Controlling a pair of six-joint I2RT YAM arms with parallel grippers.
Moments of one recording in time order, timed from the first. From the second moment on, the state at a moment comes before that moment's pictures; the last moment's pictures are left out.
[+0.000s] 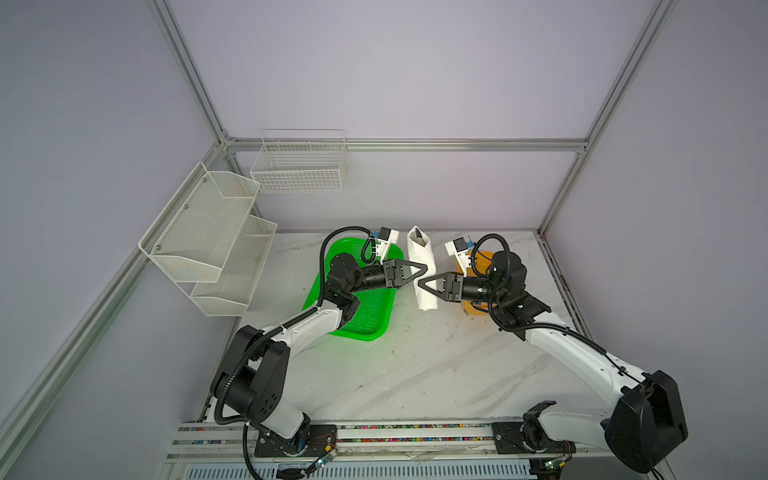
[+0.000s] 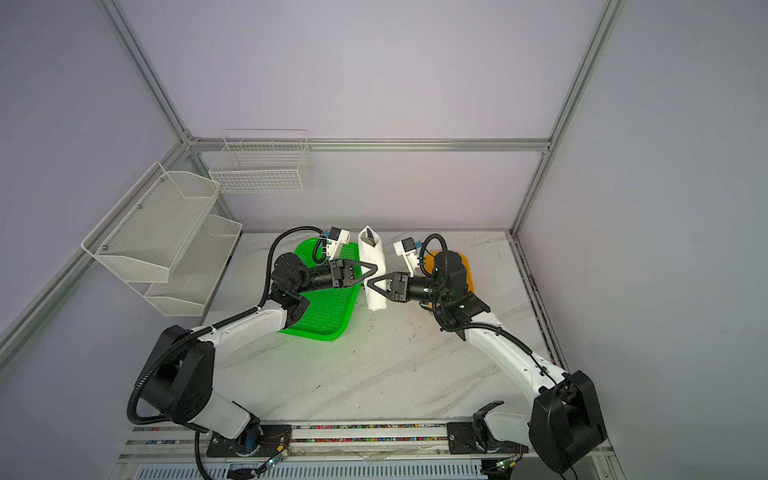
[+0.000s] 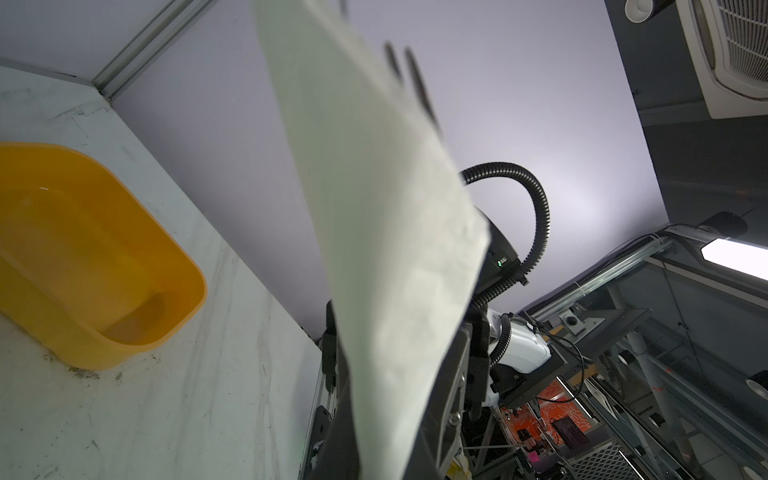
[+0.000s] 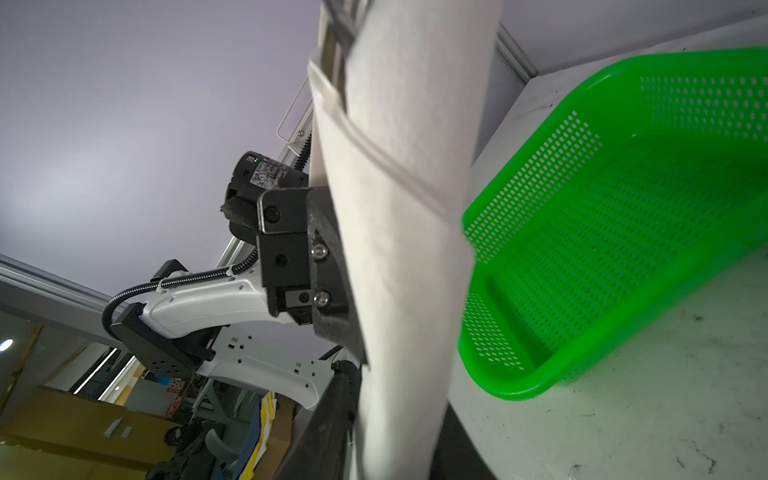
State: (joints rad) left arm -0.46 1.55 0.98 0.85 0.95 -1.18; right arm 0.49 1.26 0.93 0.20 -0.87 0.80
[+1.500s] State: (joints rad) left arm -0.06 2.04 1.44 -0.75 0.99 0.01; right arm 0.49 1.29 0.95 -0.07 -0.68 0.64
